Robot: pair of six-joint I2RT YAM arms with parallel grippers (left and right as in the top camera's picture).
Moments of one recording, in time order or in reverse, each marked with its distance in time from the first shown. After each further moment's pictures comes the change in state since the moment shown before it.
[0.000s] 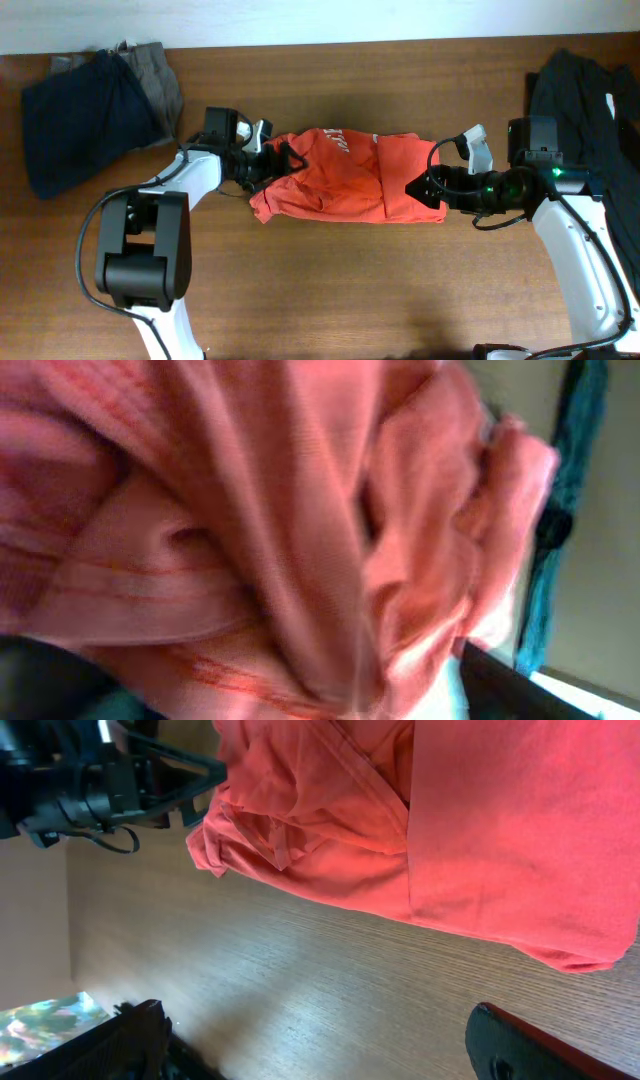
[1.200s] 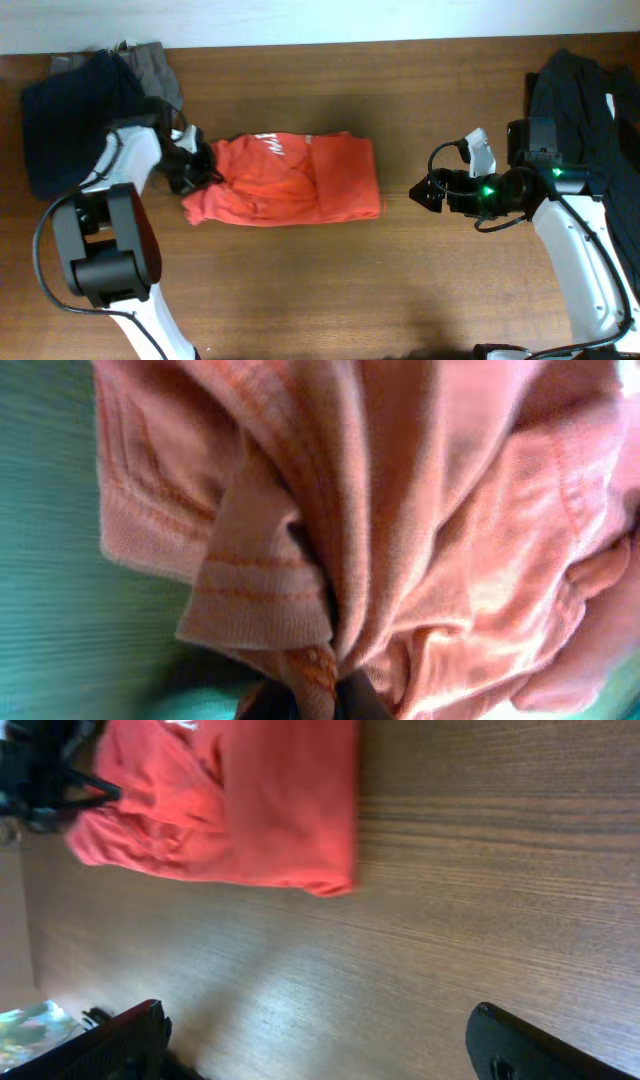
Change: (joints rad) left arm 0.265 0.041 0.287 -0.615 -0.345 0.166; right arm 0.000 0.000 0.000 -0.027 0.079 -0.006
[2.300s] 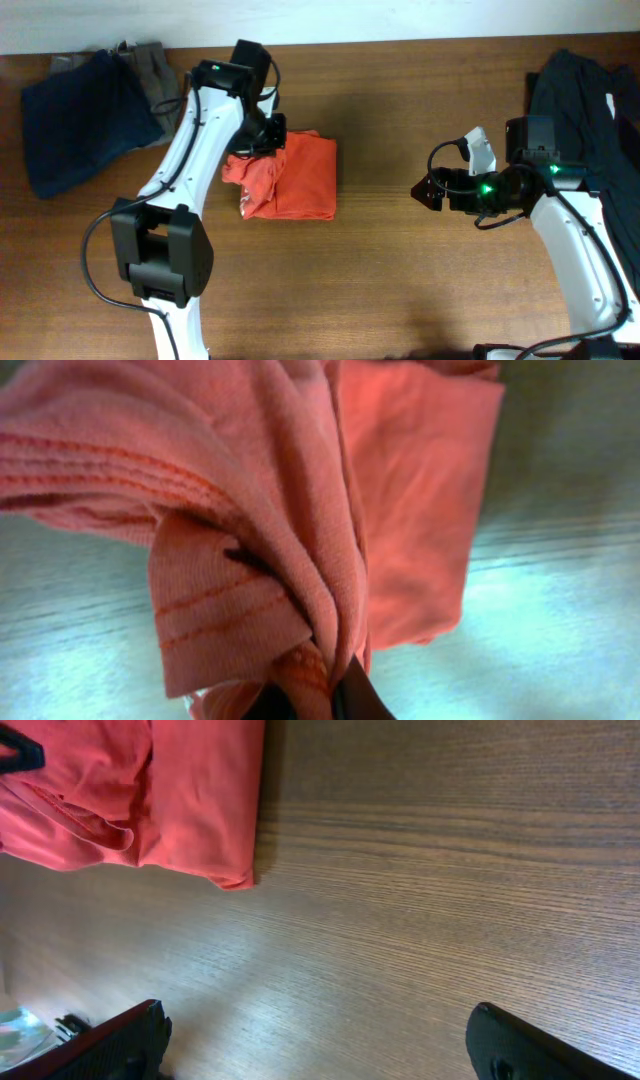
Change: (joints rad) left arm -0.413 0.010 0.428 -0.323 -0.240 -0.019; right arm 0.000 0.029 0.000 0.021 0.040 -0.021
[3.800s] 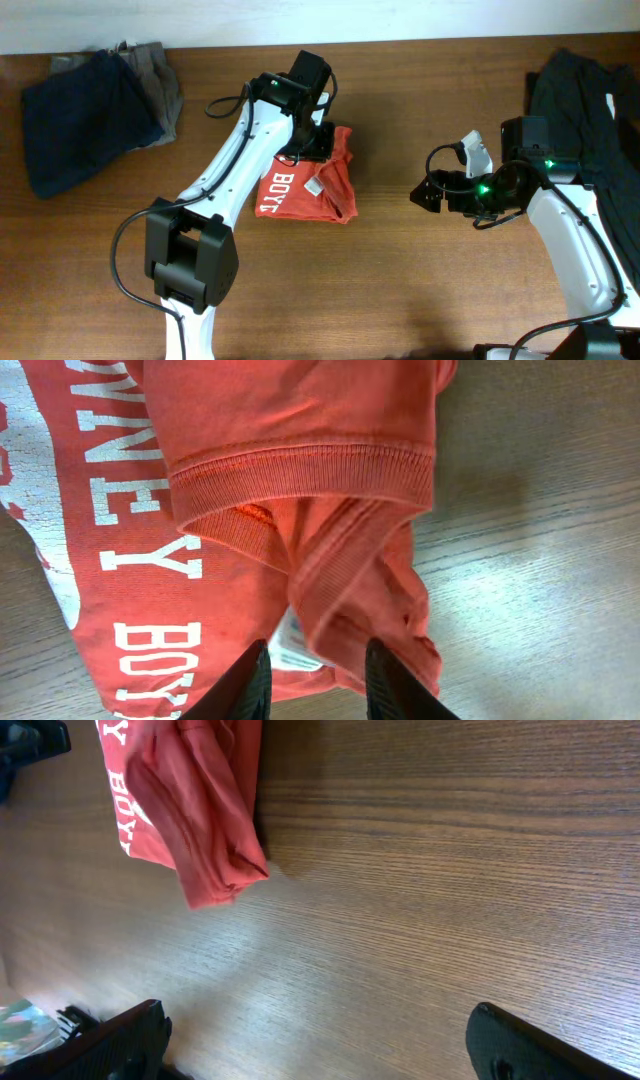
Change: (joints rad) left arm -0.182 0.020 0.001 0.108 -0.018 -0.055; right arm 0.000 0.038 0.000 -0.026 0.005 -0.002
